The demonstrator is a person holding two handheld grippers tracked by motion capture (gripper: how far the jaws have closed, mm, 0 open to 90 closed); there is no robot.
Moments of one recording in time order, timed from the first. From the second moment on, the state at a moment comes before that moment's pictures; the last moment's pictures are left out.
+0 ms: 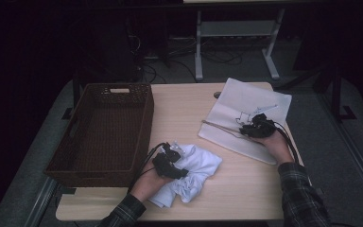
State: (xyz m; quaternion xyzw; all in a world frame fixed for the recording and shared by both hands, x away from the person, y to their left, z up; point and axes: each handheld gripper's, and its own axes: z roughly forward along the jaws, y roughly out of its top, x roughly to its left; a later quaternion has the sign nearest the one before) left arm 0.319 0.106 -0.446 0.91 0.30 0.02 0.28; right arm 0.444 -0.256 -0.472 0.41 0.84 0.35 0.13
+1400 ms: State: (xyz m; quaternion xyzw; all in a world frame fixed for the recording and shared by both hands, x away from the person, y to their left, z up) left arm 0.316 0.106 -0.440 0.91 0.29 0.03 0.28; right arm 0.417 -0.226 -0.424 0.37 0.83 0.40 0.15
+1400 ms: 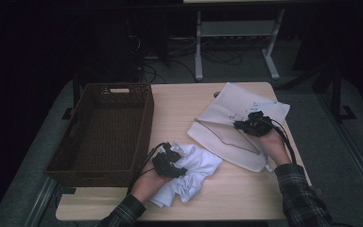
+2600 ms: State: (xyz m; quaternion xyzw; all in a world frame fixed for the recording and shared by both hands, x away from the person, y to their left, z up) left arm 0.314 0.109 -0.411 0.91 0.29 0.05 0.29; right arm 0.374 -0.178 -0.410 0.29 0.86 0.40 0.11
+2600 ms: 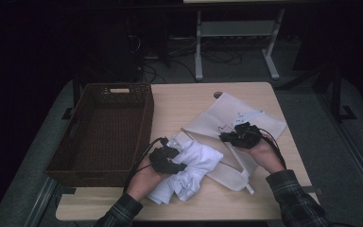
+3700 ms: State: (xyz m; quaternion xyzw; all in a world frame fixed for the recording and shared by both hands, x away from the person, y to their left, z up) left arm 0.319 0.060 -0.410 0.93 0.25 0.06 0.28; right arm 0.367 -0.164 -0.396 0.26 0.85 0.44 0.09
